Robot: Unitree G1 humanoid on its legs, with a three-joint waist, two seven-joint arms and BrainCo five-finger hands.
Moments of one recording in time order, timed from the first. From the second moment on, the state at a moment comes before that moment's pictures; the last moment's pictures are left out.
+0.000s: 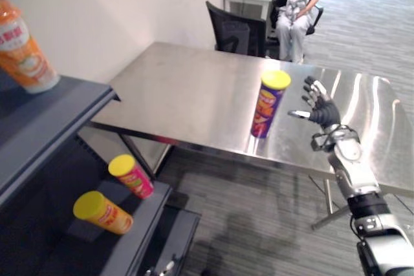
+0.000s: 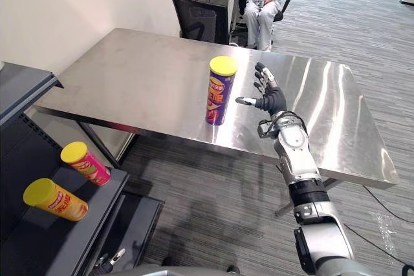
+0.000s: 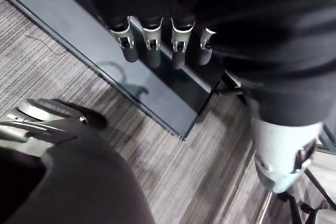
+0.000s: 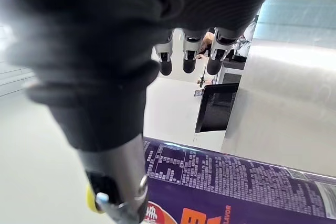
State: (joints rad) left arm 0.27 0.12 0.12 0.95 -0.29 -0.15 0.03; right arm -0.51 -0.43 0.05 0.38 0.33 -0.16 0.09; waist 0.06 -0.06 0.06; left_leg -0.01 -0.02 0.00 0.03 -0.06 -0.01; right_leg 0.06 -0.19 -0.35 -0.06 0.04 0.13
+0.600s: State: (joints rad) left arm 0.28 0.12 0.12 0.94 -0.26 -0.15 0.03; right arm -0.61 -0.42 0.10 0.49 0.33 -0.11 0.12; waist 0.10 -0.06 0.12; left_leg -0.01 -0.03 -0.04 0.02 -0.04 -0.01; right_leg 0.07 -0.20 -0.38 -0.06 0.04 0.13
